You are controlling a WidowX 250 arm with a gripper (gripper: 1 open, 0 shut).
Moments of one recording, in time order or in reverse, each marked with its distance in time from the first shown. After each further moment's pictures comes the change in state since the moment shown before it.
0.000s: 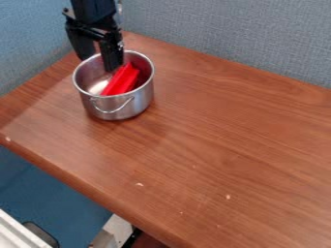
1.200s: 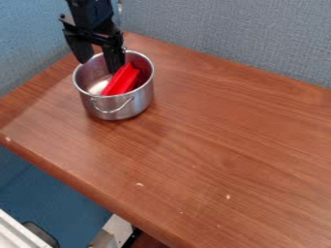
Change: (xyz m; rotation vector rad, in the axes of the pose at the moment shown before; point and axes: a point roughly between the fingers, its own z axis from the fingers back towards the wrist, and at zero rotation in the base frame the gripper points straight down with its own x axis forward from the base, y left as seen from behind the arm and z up) arm 0.003 0.002 -0.013 0.030 -0.064 0.153
